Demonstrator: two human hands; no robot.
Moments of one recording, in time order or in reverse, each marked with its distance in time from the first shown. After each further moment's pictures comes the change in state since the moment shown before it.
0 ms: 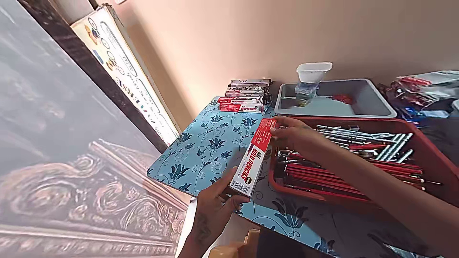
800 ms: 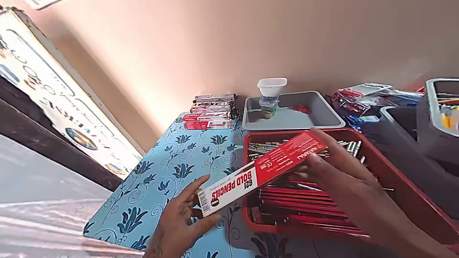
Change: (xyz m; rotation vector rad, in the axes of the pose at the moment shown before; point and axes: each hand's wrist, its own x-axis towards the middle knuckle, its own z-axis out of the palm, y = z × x) left_hand 0.067 -0.031 -0.004 -0.116 -0.233 -0.129; right_hand -0.087 0.021 -0.053 0.059 0.231 -0.454
